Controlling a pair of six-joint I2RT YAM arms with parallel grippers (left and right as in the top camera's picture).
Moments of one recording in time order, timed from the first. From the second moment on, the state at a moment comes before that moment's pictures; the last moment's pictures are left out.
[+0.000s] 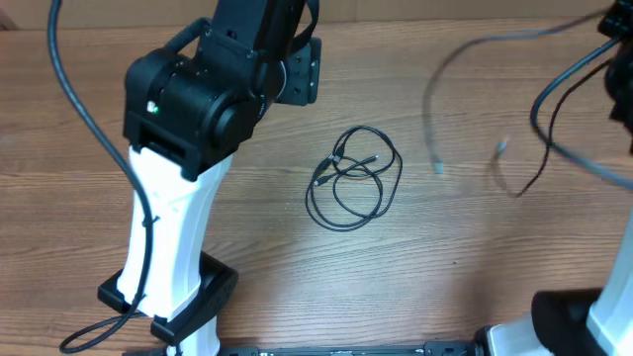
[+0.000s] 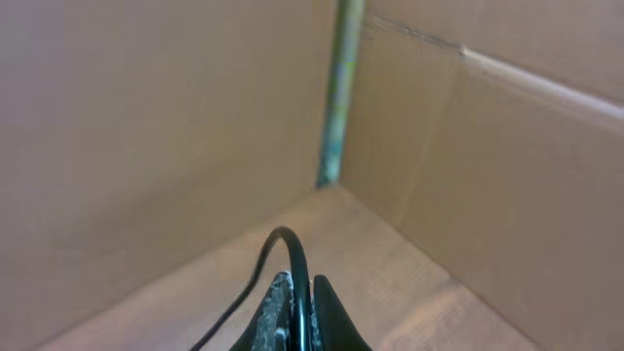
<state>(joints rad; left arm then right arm) -0.55 1.97 2.88 -1.69 -0.27 -0.31 0.04 1.68 2.54 -1.32 0.70 0.28</state>
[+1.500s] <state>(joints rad) -0.17 1.70 1.76 -1.69 -0.09 -0.28 -0.56 2.06 2.46 -1.46 -0.02 0.33</state>
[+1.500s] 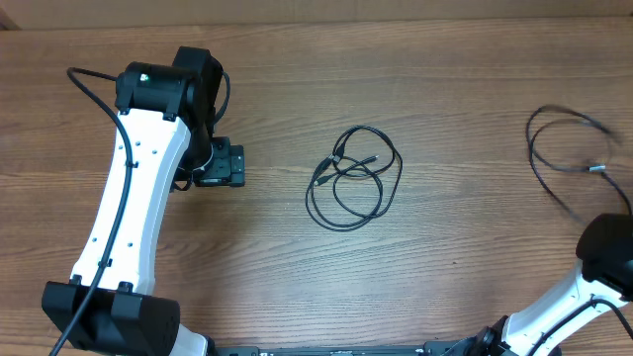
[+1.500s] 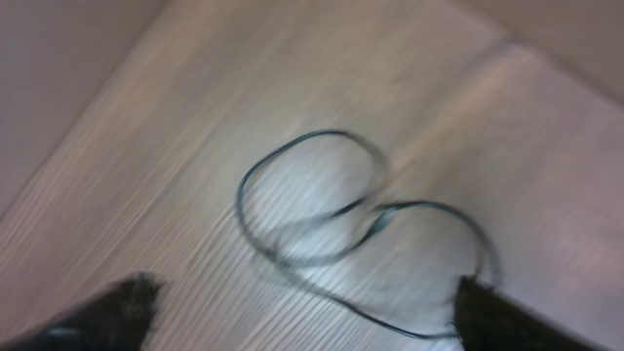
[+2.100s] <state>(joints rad) -0.17 1.64 1.56 -1.69 0.00 -0.26 -0.25 2.05 2.35 -1.64 -0.32 0.10</state>
